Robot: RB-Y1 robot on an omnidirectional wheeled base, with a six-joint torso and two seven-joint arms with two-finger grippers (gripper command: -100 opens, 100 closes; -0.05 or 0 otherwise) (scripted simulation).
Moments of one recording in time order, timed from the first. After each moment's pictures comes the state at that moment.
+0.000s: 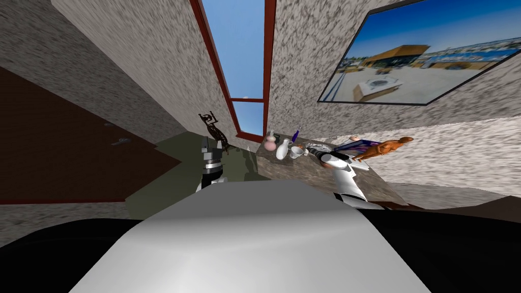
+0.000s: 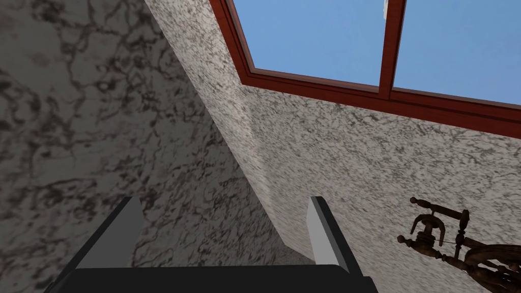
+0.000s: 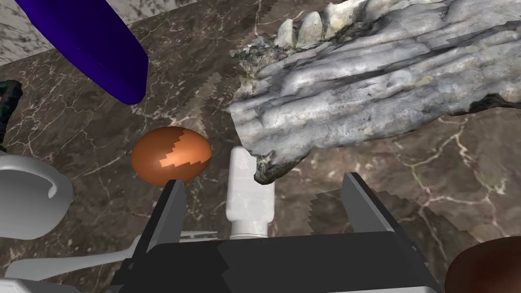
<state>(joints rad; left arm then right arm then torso) 0.53 0.04 -0.01 -2.21 -0.05 -0.53 0.14 -0.02 -0.66 -0.41 -1.26 -0.84 0.55 -1.58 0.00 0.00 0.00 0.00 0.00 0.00</state>
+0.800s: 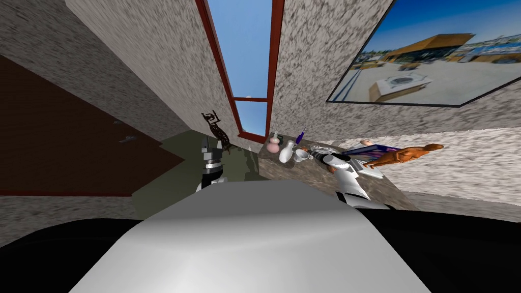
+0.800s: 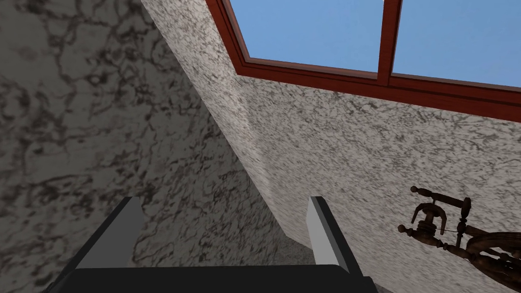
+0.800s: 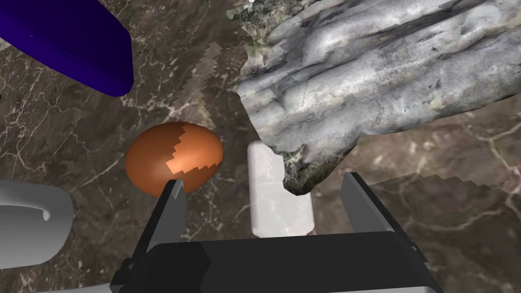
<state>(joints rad) 0.53 0.04 -0.01 -2.21 -0.05 -0.53 0.14 -0.03 -0.70 -0.40 -1.15 -0.89 0.62 -1.69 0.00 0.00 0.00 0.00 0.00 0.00</state>
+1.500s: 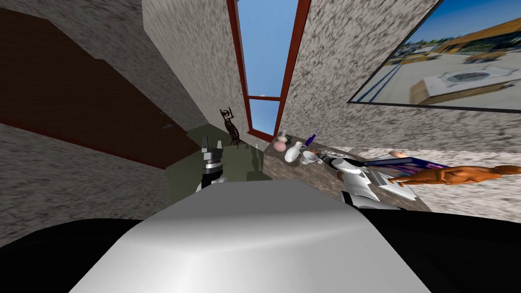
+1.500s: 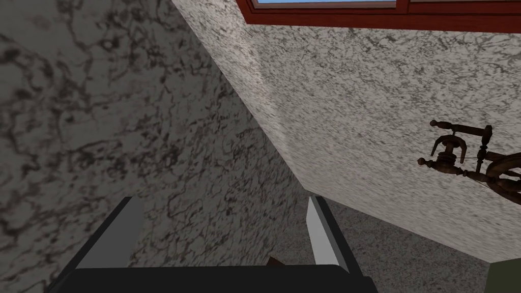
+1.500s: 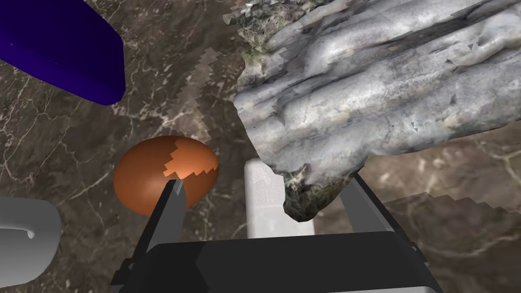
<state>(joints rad) 0.53 0.04 -0.01 -2.21 -0.05 -0.53 0.14 -0.03 -0.75 -0.48 -0.97 -0.93 0.54 -1.67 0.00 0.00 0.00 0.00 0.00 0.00</state>
